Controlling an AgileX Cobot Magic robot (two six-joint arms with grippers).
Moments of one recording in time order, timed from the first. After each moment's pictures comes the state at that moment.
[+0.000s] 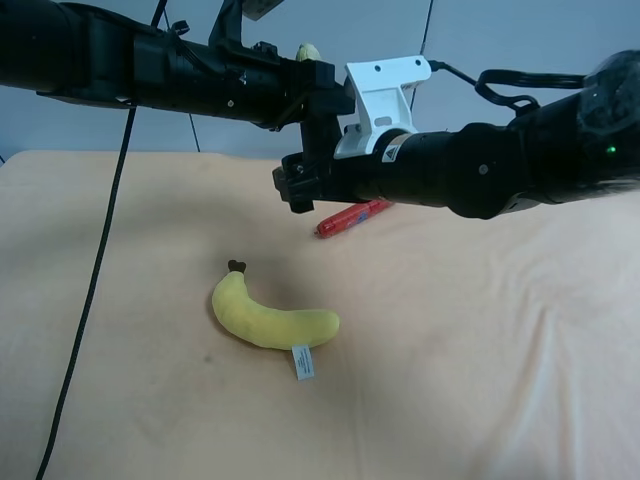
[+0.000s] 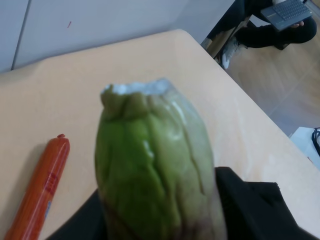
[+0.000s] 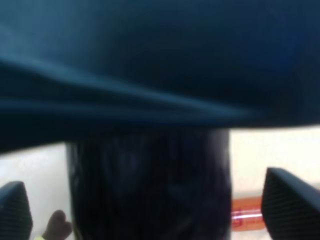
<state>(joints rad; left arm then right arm) -0.46 1.82 -1.20 -1.73 0.46 1.47 0.69 1.69 -0.85 0.35 -0.29 -0.23</state>
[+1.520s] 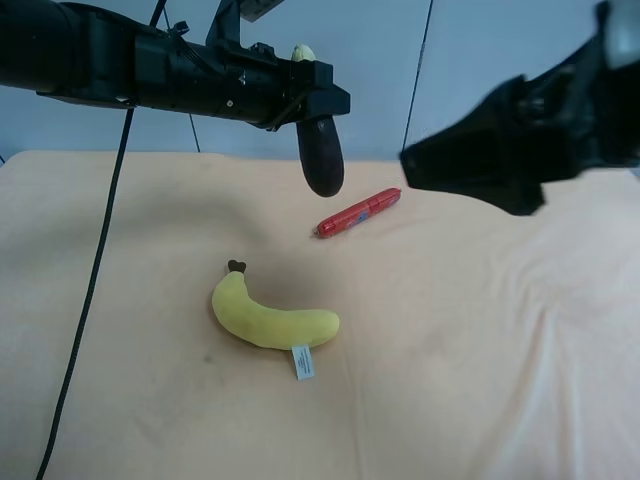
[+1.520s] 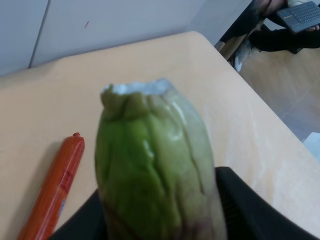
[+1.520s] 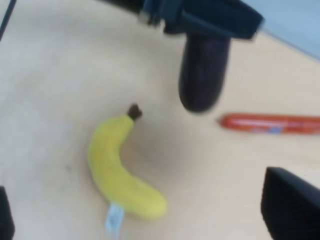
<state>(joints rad) -0.46 1.82 -1.20 -1.73 0.42 1.45 0.69 0.85 -0.85 0.16 0.69 -0.16</state>
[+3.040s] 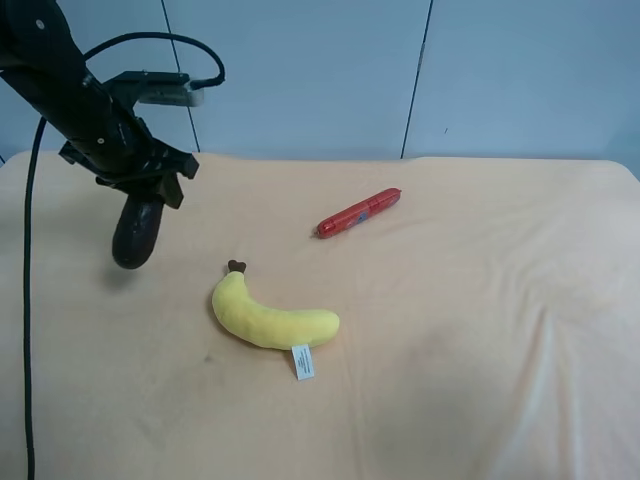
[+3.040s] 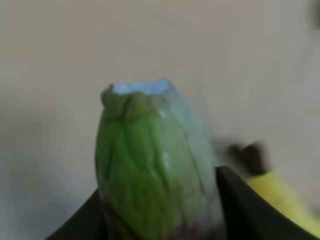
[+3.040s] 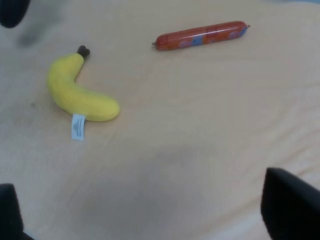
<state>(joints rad) -0.25 1.76 -1.20 -0.13 0.67 0.12 0.69 0.02 -0.57 -0.03 1.11 0.13</state>
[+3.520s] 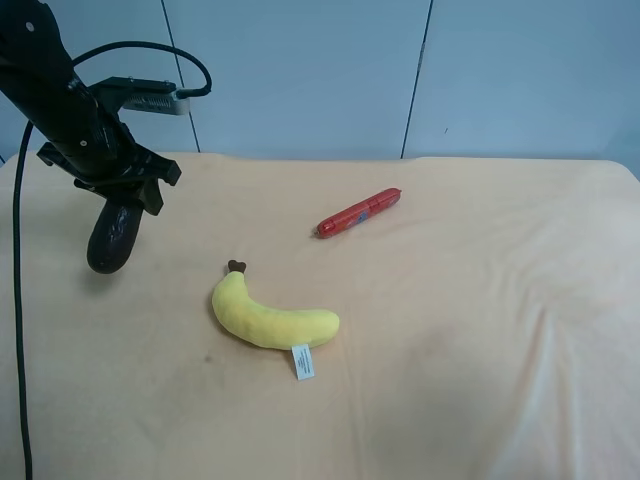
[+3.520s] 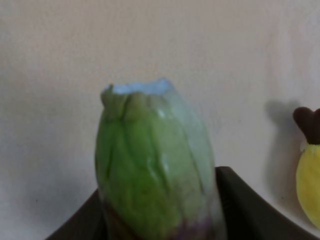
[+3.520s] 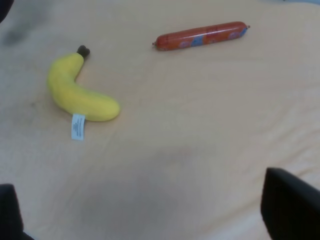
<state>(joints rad) -0.22 1.76 -1.20 -0.06 0.73 0.09 0.69 0.02 -0.57 -0.03 1.11 0.13</state>
